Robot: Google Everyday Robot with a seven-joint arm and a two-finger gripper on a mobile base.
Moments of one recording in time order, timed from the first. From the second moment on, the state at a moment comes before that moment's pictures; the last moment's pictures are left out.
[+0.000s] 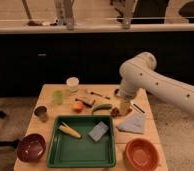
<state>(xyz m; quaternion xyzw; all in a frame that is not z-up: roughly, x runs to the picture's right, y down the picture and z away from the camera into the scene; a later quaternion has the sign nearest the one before) 0.131 0.054 0.714 -0.27 0.00 0.11 0.96</state>
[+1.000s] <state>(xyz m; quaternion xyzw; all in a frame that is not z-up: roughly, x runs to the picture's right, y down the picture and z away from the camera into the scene) 0.093 0.046 0.772 -0.25 0.03 0.21 0.95</state>
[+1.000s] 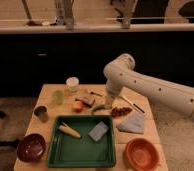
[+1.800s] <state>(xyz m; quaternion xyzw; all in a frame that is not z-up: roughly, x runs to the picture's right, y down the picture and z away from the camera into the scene) 0.071 0.057 0.787 -0.24 0.00 0.24 0.94</state>
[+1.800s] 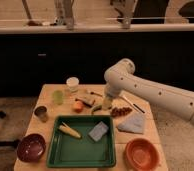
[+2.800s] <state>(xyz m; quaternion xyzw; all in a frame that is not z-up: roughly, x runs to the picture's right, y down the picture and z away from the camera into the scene) 0.013 0.069 0.866 -0.25 0.00 0.26 0.93</state>
